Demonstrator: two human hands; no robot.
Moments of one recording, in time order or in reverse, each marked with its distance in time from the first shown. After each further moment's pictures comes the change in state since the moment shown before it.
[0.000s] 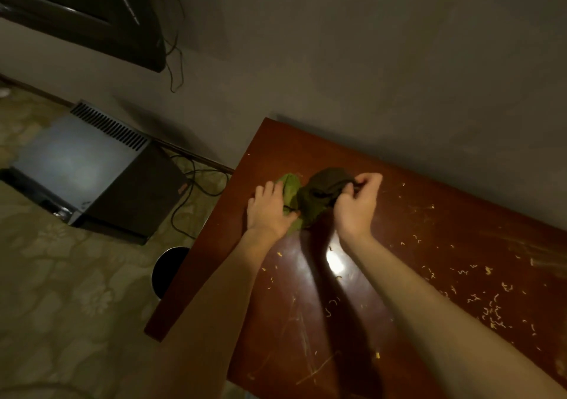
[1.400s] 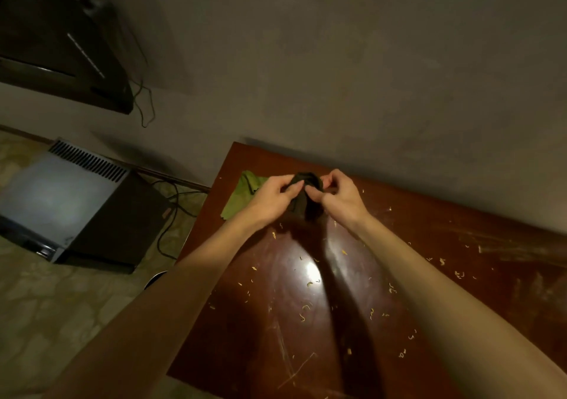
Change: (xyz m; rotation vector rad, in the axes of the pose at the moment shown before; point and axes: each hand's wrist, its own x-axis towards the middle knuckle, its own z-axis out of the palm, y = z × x) left_hand -0.004 0.096 -0.088 -0.947 -0.220 0.197; right_hand 0.056 -0.037 -0.065 -0.221 -0.397 0.039
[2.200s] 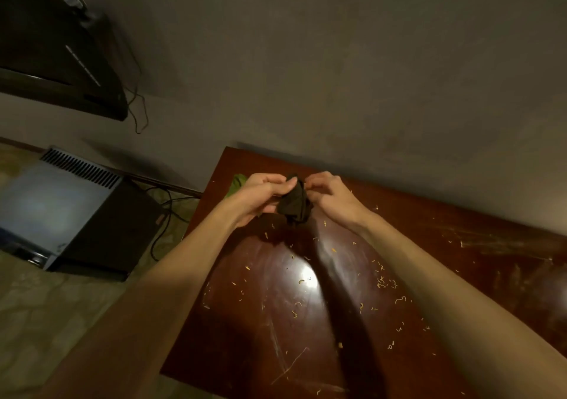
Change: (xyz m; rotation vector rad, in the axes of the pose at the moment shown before) left_hand -0.013 0.037 -0.011 -0.314 -0.097 -0.276; right_hand -0.014 -0.016 -0.029 -0.266 -0.236 -0.182
